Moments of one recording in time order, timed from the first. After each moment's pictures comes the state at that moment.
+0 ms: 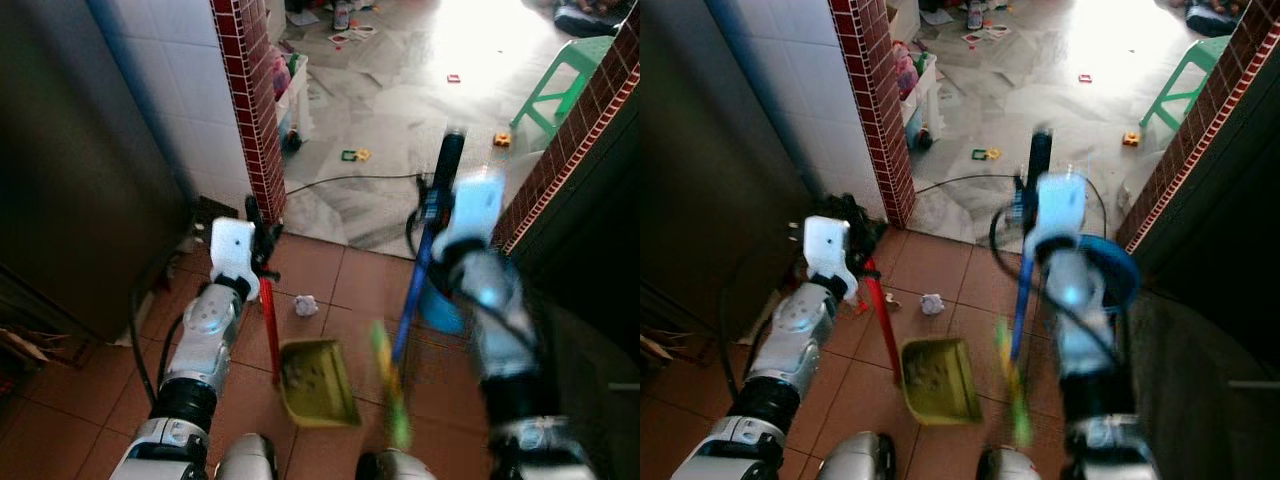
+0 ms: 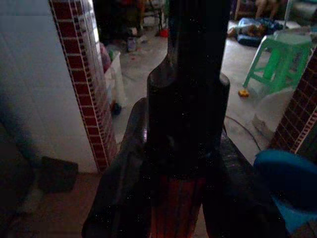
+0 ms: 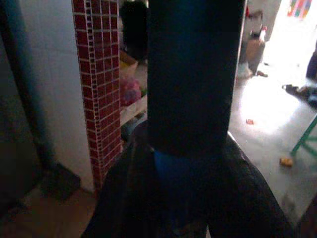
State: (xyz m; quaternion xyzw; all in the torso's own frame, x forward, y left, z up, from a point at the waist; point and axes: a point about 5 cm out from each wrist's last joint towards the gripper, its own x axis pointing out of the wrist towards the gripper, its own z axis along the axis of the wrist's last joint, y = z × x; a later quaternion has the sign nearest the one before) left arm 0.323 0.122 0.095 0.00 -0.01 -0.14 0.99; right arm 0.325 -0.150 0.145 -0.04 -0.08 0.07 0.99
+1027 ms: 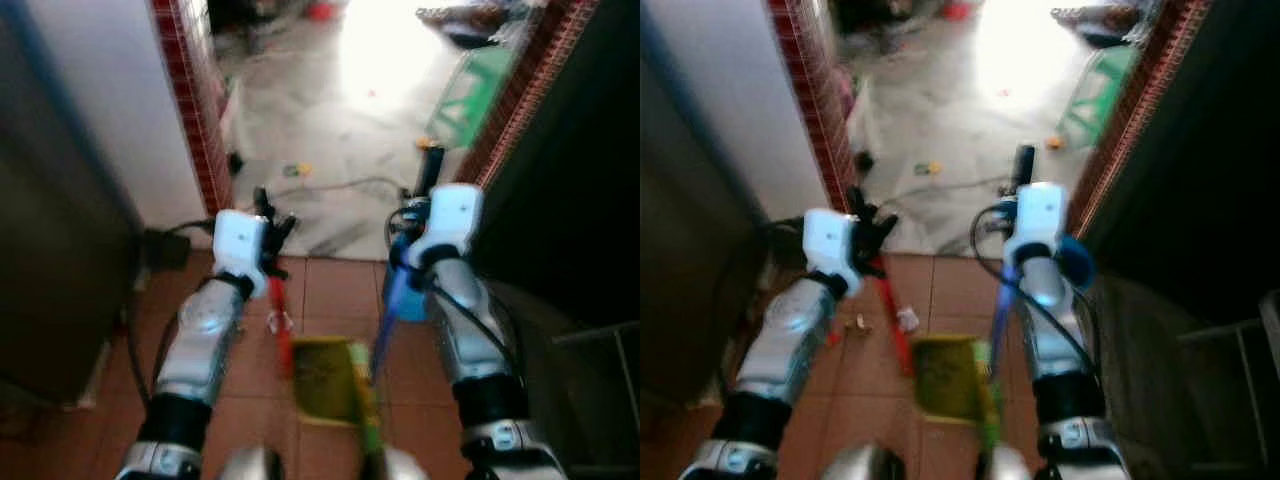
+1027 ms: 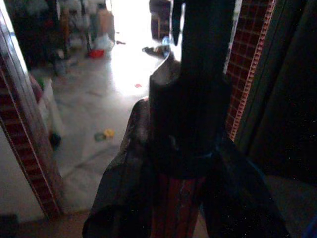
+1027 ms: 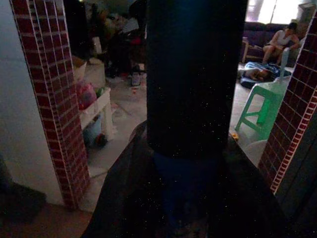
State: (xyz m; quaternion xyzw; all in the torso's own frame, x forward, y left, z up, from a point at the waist) left arm 0.309 0.108 0.122 0.00 -0.02 -0.19 0.98; right arm 0.330 -0.131 0.144 0.00 -0.06 0.04 1.00
